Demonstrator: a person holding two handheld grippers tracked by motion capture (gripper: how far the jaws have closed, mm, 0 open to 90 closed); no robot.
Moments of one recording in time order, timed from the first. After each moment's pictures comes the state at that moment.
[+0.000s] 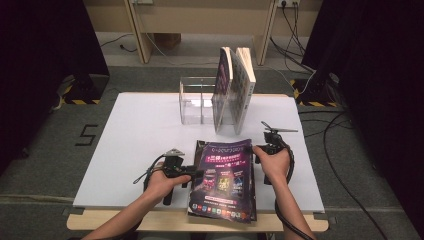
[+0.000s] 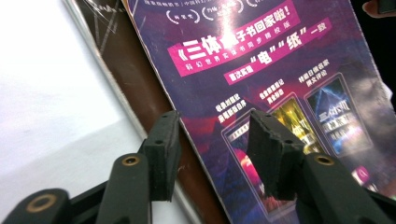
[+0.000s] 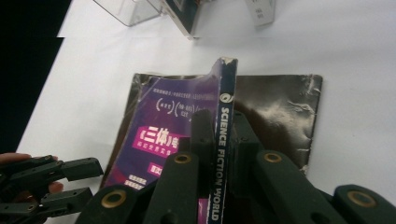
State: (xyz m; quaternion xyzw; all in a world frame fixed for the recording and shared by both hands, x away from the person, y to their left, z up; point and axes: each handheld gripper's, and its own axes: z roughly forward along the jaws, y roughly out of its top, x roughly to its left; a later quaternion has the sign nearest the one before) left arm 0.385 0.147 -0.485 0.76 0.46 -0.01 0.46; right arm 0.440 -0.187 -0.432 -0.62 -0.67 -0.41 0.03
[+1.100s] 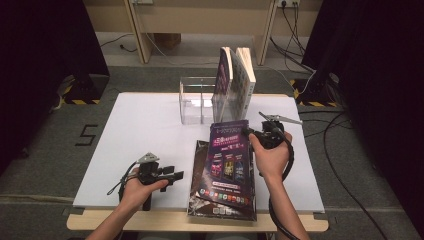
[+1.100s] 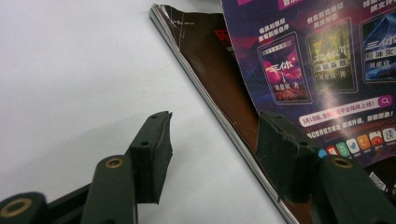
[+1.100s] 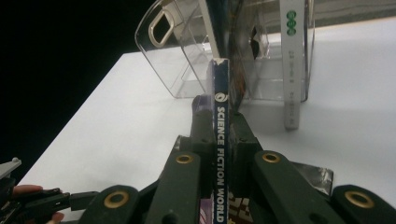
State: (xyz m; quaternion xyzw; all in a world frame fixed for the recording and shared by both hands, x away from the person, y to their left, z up) left arm 0.362 0.202 -0.483 0.73 0.48 0.04 0.48; right arm 0.412 -0.158 -0.355 -0.55 -0.67 -0.49 -0.11
